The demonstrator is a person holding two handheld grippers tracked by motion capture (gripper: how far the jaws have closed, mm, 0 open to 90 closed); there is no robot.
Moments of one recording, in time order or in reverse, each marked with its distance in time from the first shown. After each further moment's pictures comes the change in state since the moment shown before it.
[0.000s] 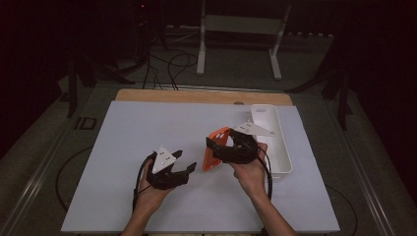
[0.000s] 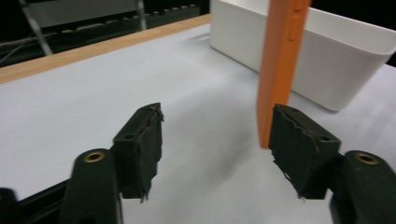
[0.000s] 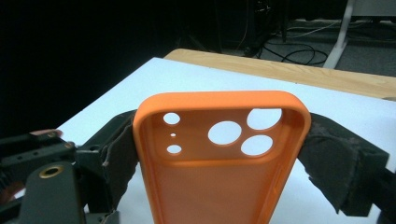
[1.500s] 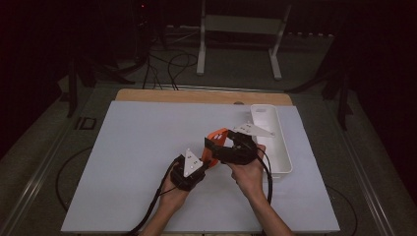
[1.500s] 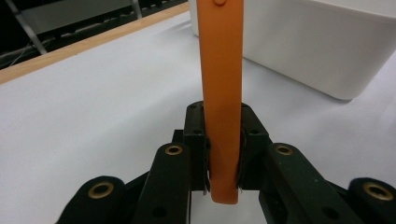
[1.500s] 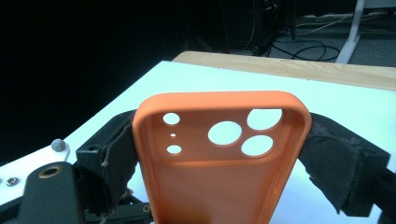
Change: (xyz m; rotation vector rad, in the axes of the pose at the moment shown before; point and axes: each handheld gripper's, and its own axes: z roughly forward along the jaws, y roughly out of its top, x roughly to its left) left arm -0.043 -0.002 0.056 0.050 0.017 0.107; right arm 0.001 -0.004 0.002 -0.008 0.036 0.052
